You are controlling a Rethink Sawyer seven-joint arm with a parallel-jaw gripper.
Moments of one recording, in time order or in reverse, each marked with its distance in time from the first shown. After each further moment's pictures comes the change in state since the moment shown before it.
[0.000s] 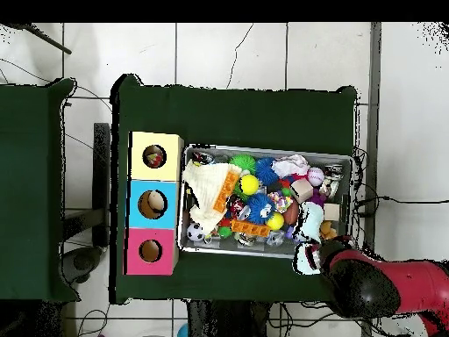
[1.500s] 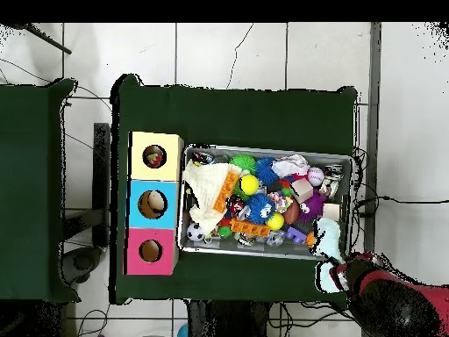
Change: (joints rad) arm -0.216 0.033 0.137 0.022 -0.006 0.087 -0.207
